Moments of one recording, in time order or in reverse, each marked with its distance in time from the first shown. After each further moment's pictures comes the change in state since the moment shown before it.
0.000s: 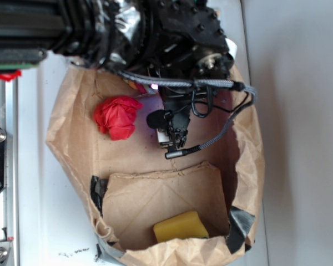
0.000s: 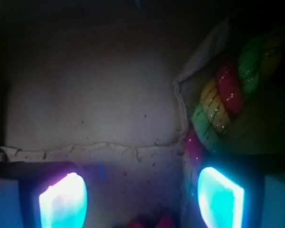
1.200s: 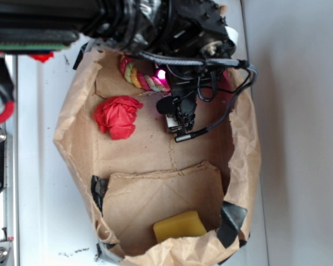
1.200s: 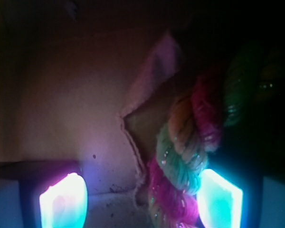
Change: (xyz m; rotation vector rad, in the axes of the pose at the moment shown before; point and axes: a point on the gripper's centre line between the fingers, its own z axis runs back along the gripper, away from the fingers) arm 0.007 0.032 -0.023 0.051 -0.028 0.075
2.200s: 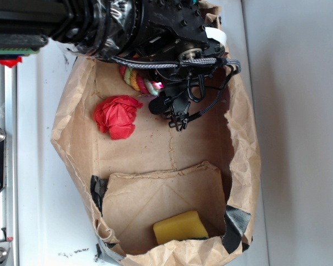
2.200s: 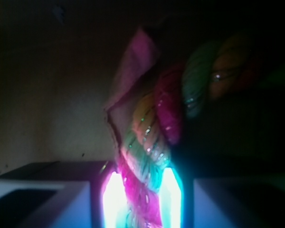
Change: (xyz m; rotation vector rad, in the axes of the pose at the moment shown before) arm -0.019 -0.010 0.005 0.012 0.008 0.042
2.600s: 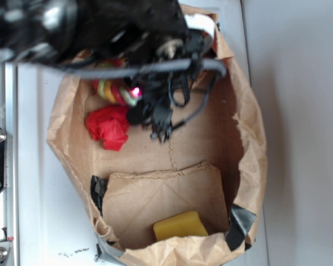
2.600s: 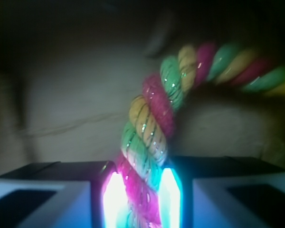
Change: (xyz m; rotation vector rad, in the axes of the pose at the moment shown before) arm -0.012 -0.047 0.067 -0.073 -0.061 -0.062
